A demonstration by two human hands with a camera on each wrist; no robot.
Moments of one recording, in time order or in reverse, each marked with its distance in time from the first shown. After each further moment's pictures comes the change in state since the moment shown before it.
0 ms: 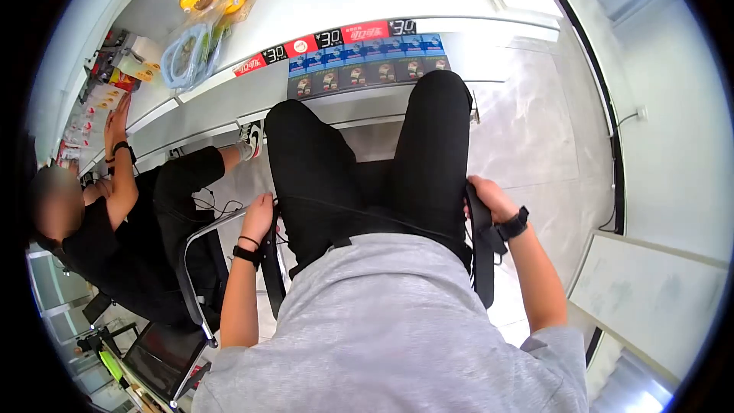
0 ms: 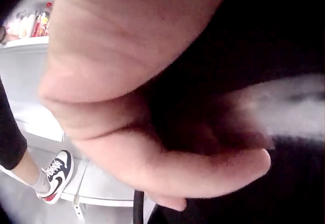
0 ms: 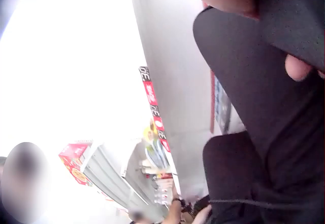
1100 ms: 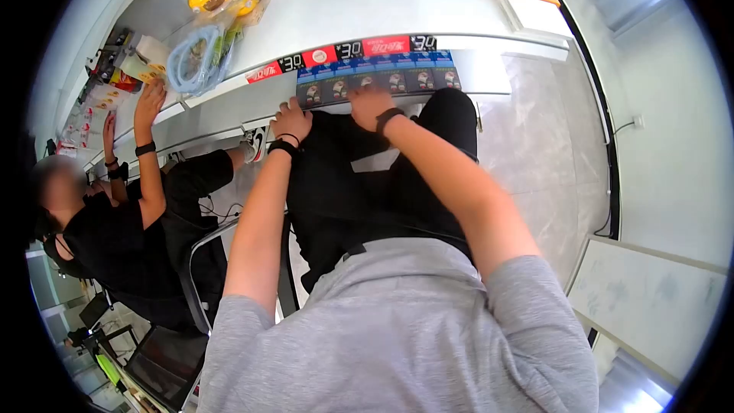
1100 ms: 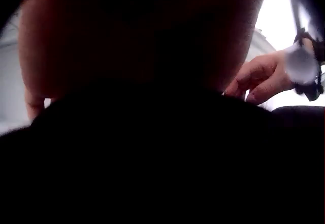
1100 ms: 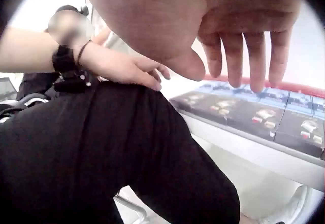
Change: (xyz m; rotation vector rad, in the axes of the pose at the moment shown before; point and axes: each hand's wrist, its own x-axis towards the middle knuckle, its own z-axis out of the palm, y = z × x) left_hand 0.207 0.086 0.024 0.467 0.341 0.097; right_hand 0.141 -0.163 0.219 -1.461 0.353 -1.283
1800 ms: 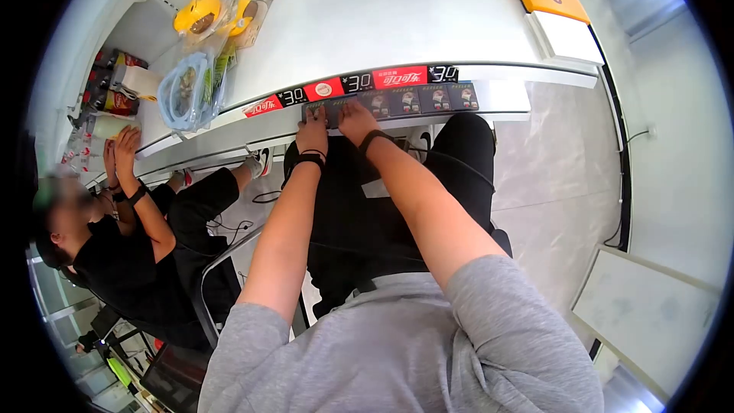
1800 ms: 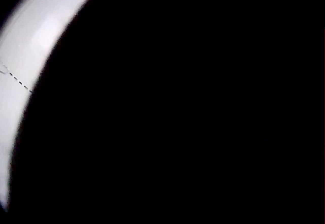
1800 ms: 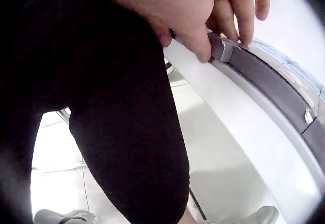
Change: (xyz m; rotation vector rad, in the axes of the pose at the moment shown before) left_hand 0.049 0.013 0.071 0.126 -0.006 0.083; right_hand 0.071 0.004 0.114 -0.404 0.134 -0.213
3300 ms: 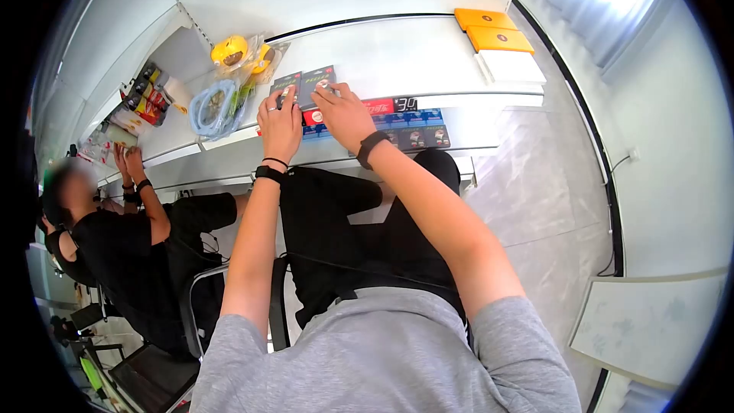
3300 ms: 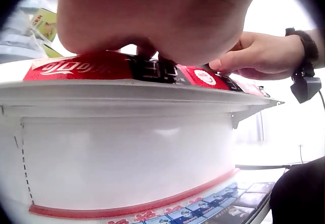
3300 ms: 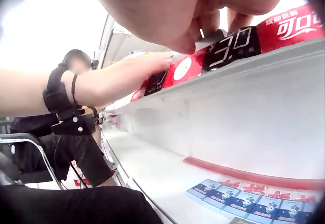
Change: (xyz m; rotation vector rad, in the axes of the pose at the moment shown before) left_hand -0.035 0.018 -0.206 -0.236 0.758 0.302; right_hand 0.005 0.066 -0.216 0.405 0.563 0.067
